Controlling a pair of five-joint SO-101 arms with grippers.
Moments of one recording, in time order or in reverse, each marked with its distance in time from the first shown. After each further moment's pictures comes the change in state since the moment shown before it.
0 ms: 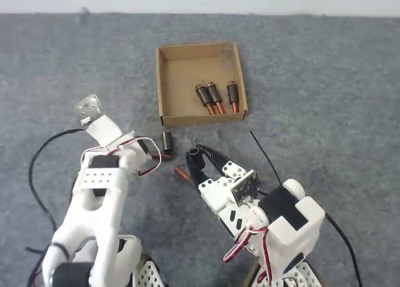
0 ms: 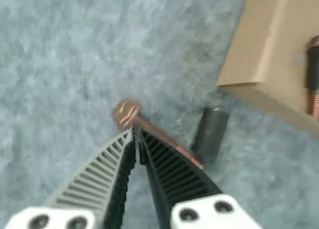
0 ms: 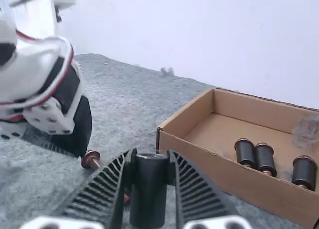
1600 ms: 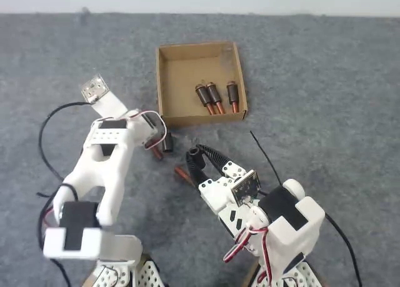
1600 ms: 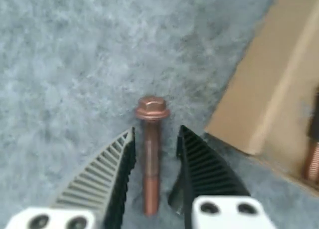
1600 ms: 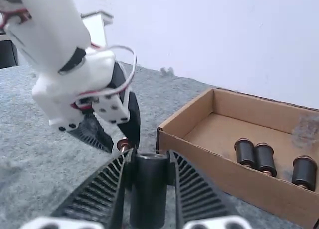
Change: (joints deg) left arm 0.9 26.8 -22.8 1.0 6.4; right arm 0.0 0.0 0.0 0.0 0.0
